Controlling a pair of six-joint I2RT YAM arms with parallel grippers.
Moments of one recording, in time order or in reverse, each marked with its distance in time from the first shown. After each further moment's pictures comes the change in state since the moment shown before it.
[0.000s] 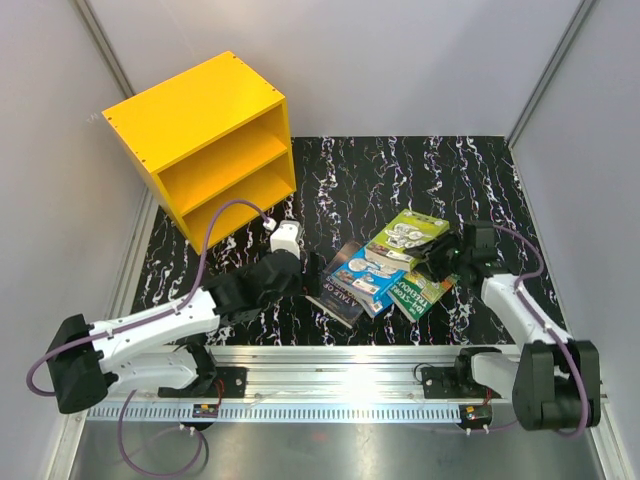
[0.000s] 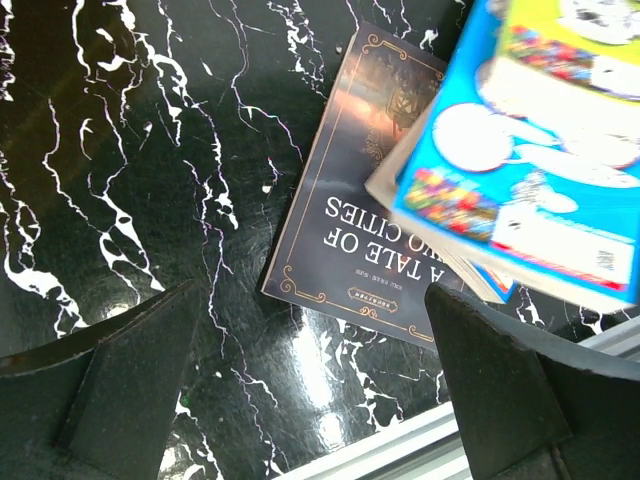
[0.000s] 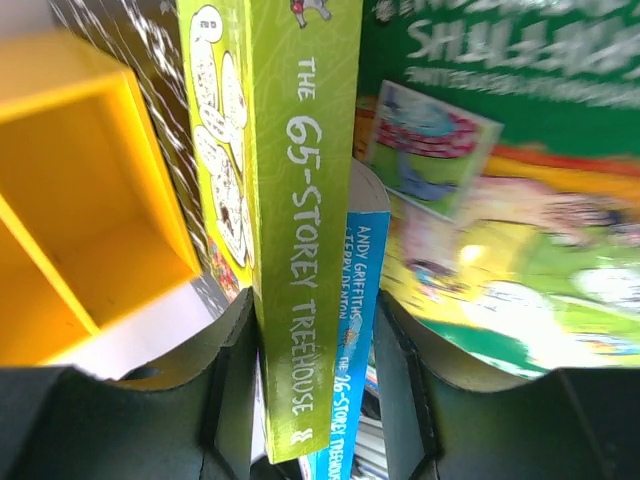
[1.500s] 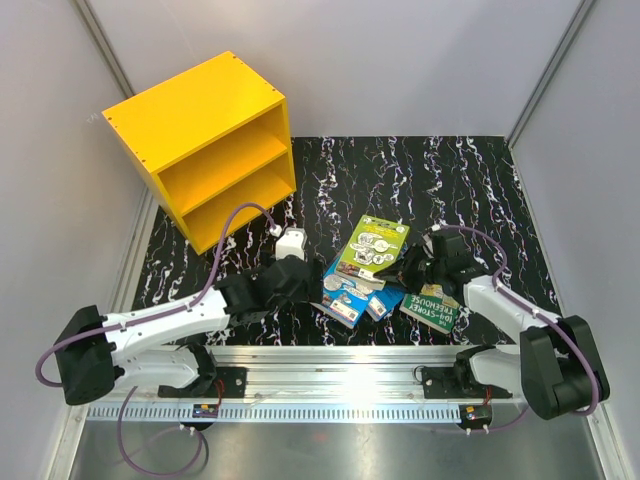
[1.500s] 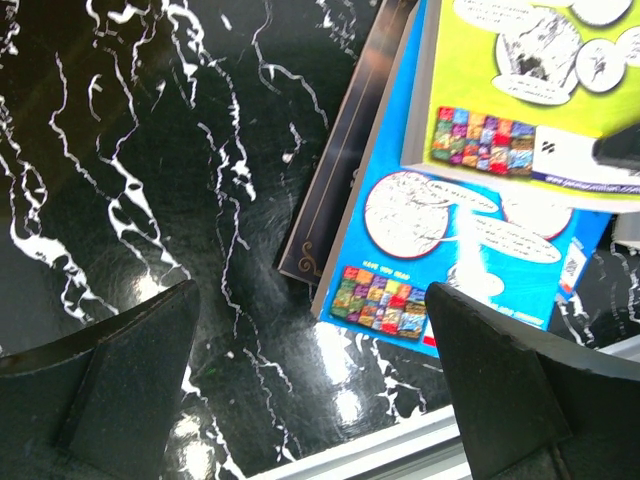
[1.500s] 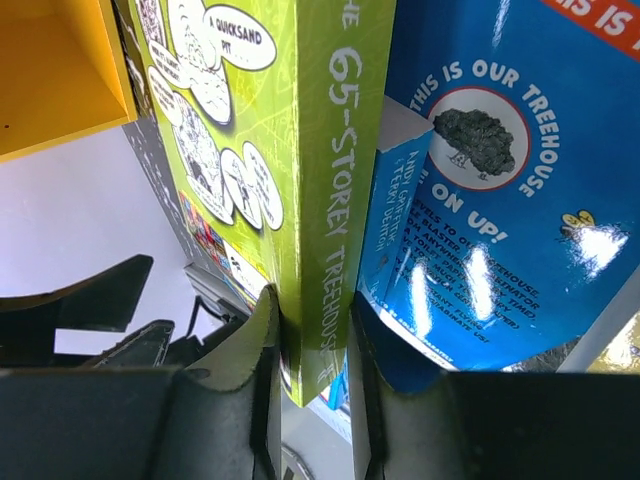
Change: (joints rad) left arm -0.031 0.056 -0.002 -0.048 -0.043 -0.043; right arm 0.260 0.126 -0.056 0.171 -0.123 -0.105
